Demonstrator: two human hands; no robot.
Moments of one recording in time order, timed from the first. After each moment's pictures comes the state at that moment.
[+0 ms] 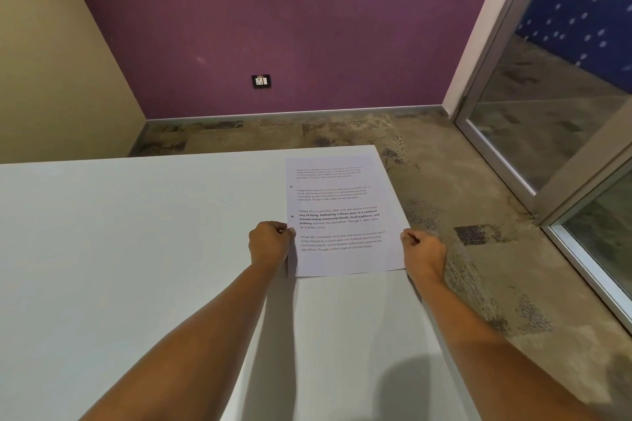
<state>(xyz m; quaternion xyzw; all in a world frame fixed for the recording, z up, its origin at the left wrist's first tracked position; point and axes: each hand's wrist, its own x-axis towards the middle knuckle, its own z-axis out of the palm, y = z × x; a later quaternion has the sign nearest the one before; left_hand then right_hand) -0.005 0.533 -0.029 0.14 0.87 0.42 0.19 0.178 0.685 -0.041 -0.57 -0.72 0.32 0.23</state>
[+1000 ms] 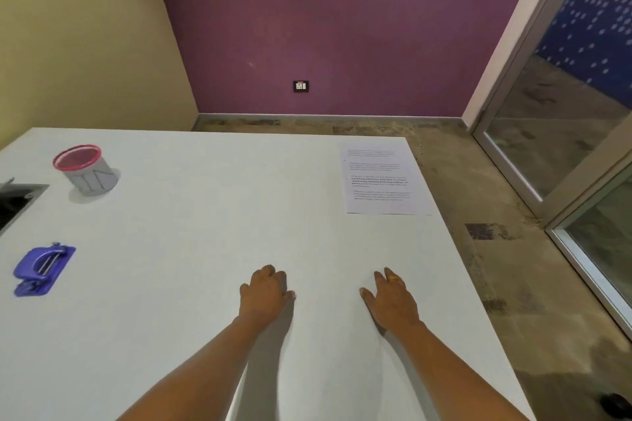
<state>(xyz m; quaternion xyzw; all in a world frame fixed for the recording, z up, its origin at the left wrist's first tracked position) 0.095 0.252 -0.021 0.33 0.93 0.09 0.15 0.259 0.419 -0.010 -0.41 -0.88 0.22 -0.10</state>
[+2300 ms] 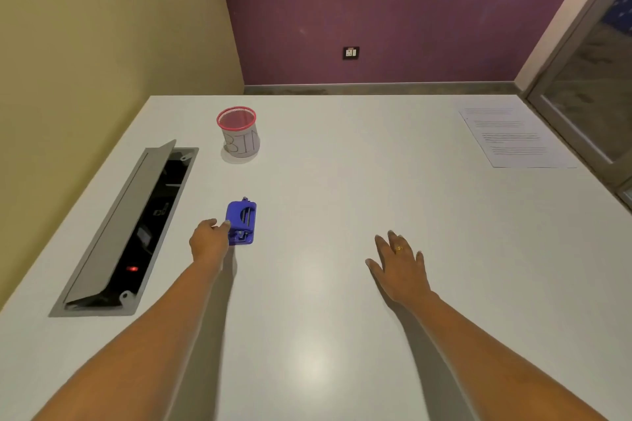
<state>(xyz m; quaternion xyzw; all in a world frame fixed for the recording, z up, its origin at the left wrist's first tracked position) -0.166 -0.087 0.014 -0.07 0.86 0.48 0.16 0.071 0.126 -0.034 -0.36 -0.92 0.14 -0.07</state>
